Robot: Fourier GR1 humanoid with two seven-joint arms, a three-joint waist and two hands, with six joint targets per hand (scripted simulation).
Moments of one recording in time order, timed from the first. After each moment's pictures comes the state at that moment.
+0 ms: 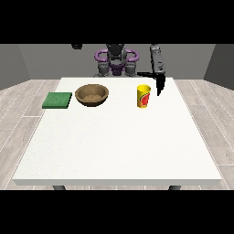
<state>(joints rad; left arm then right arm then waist) -0.40 0.20 0.27 -1.00 0.10 -0.12 -0.56 -0.41 -0.14 0.13 -1.99 -0.09 -0.16 0.33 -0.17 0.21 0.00</state>
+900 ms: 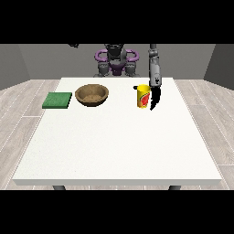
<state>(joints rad) -0.54 0.26 0.34 -0.60 0.09 -0.10 -0.83 -0.31 -0.25 -0.08 -2.16 -0.28 0.01 0.34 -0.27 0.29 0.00</state>
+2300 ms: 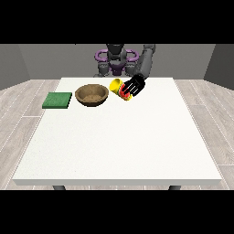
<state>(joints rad) -0.77 0.21 0.02 -0.54 -0.47 0.63 -0.47 -0.29 -0.31 -0.23 -1.94 -0.42 0.13 0.30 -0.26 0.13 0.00</state>
